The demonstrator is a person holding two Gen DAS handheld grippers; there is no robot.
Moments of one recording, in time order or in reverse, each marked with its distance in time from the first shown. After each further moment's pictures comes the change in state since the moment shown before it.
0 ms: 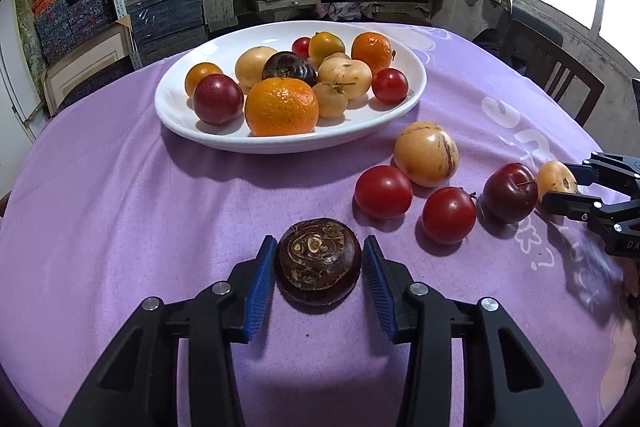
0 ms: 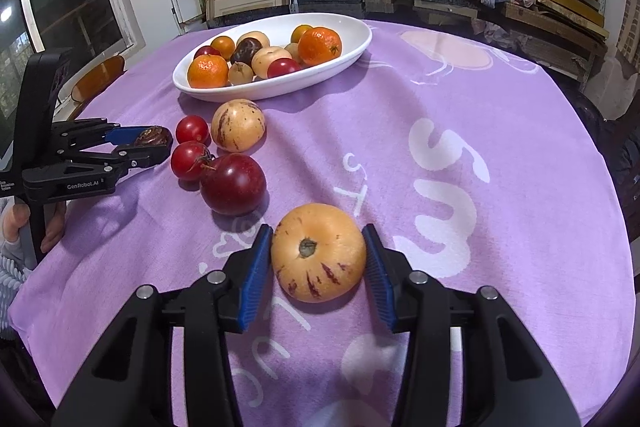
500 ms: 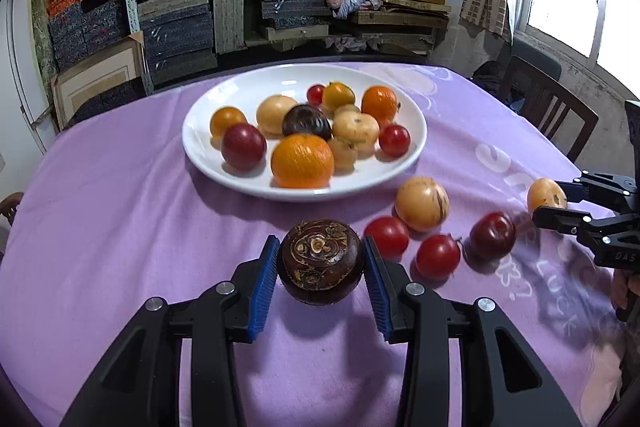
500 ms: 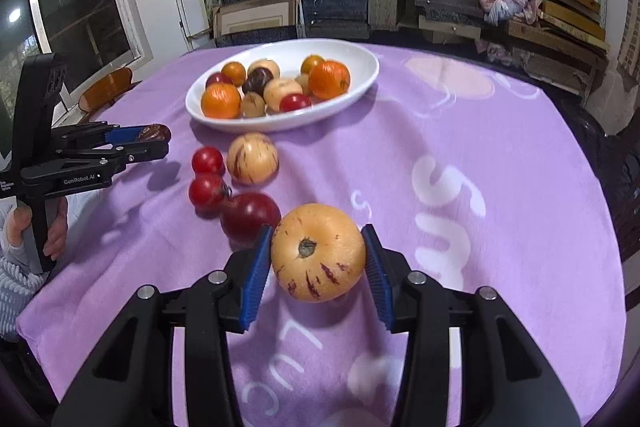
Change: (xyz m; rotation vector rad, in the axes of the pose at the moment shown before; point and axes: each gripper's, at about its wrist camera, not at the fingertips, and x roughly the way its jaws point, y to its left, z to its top) left arm -0.034 0.013 0.021 -0.039 -0.114 0.009; right arm -0.022 0.005 0.022 -0.026 -0.076 0.009
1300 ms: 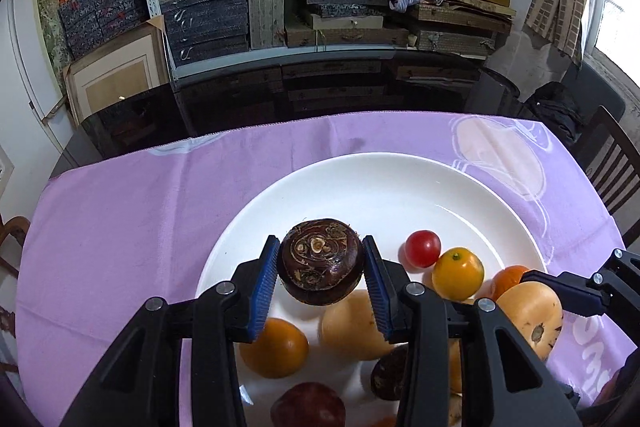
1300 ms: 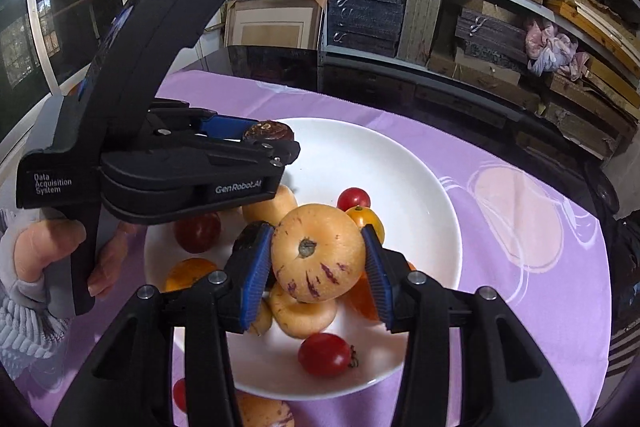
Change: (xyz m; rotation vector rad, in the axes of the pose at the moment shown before) left arm 0.137 0.066 0.161 -0.095 0.108 0.109; right arm 0.143 0.040 0.183 -0.127 0.038 -0.003
